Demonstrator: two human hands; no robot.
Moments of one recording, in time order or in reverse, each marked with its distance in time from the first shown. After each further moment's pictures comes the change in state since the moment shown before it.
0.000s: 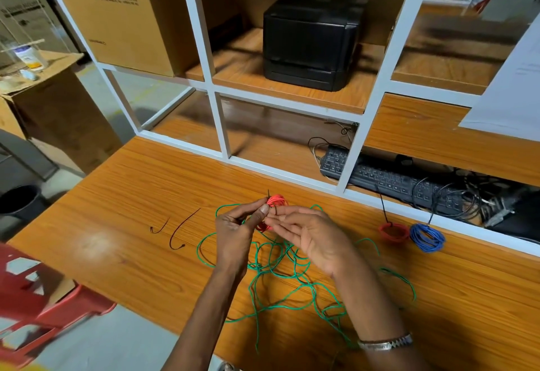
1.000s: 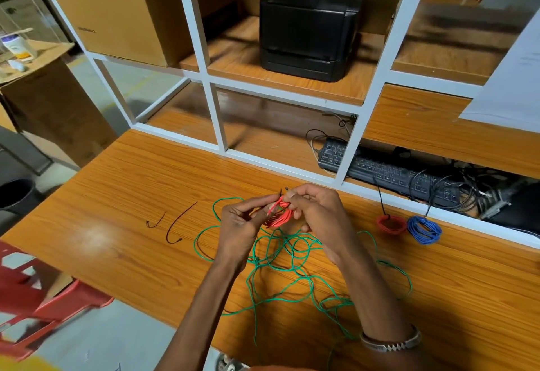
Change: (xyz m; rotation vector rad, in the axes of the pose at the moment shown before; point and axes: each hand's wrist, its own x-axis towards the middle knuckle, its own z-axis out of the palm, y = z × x) left_hand -0.002 0.007 0.008 0.014 -0.196 0.066; right_hand -0.005 -0.016 0.002 -0.591 0.241 -0.298
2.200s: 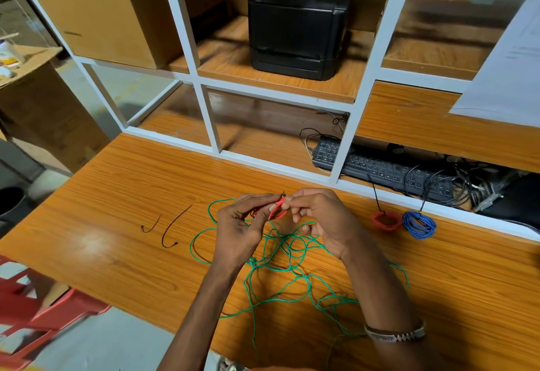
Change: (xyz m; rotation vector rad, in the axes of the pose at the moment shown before) left_hand -0.001 0.002 0.001 0.379 -0.054 0.300; right_hand 0.006 -0.007 -0.014 0.131 -0.111 0.232
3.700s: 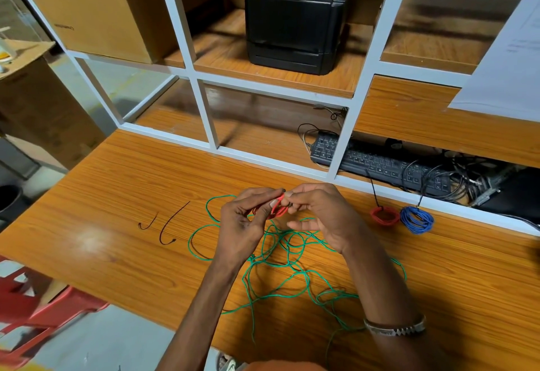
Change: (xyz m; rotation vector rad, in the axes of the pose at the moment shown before) left_hand 0.002 -0.001 0.005 -0.032 -0.052 -0.017; right_hand -0.002 -0.004 -0.003 0.004 -0.022 0.001
